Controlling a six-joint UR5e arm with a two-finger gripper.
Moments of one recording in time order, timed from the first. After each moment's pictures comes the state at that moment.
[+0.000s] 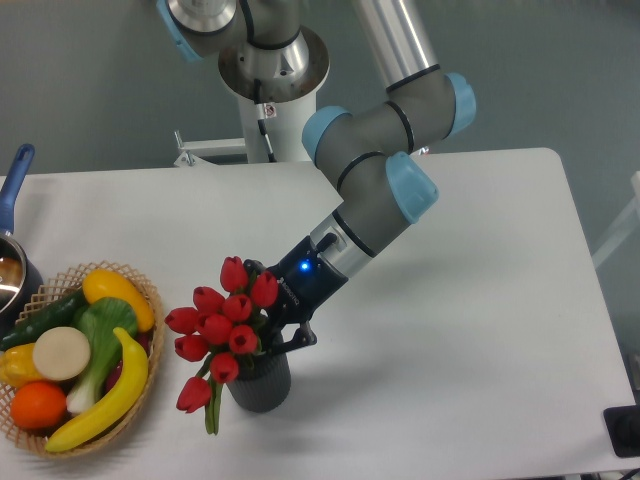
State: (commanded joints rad) arm 2.51 -1.97 -1.74 -0.85 0.53 1.27
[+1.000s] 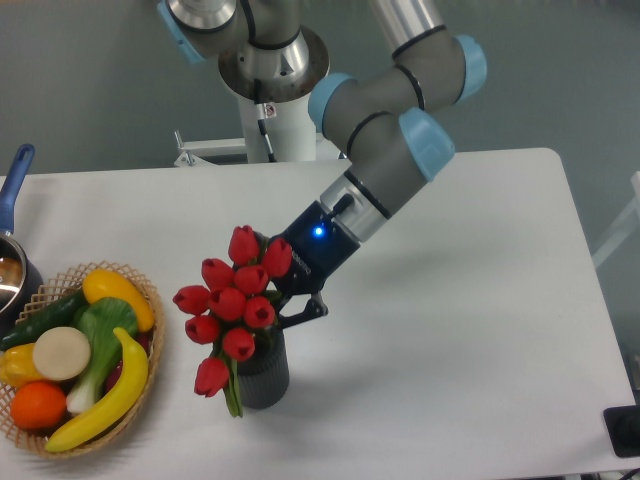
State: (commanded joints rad) arm 2.55 -1.84 -1.74 -0.85 0.40 1.10
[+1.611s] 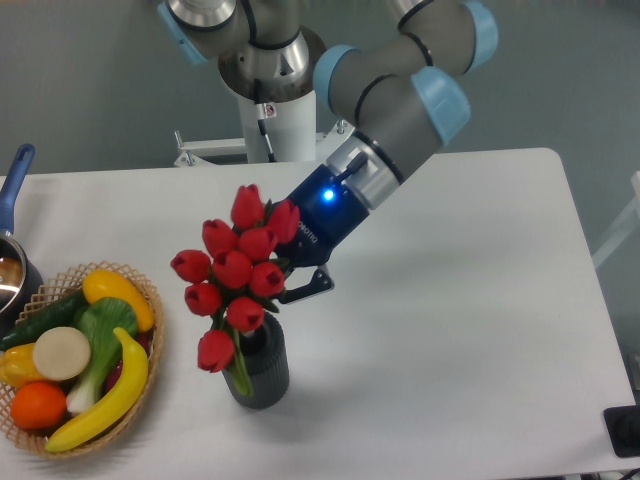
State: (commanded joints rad) arm 2.59 -1.83 -1.64 -0.85 0.32 0.96
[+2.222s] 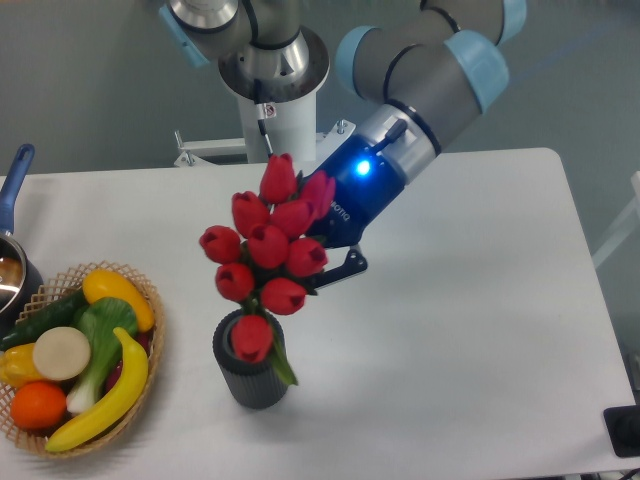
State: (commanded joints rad) arm 2.64 -1.82 -1.58 -0.85 0.28 0.86
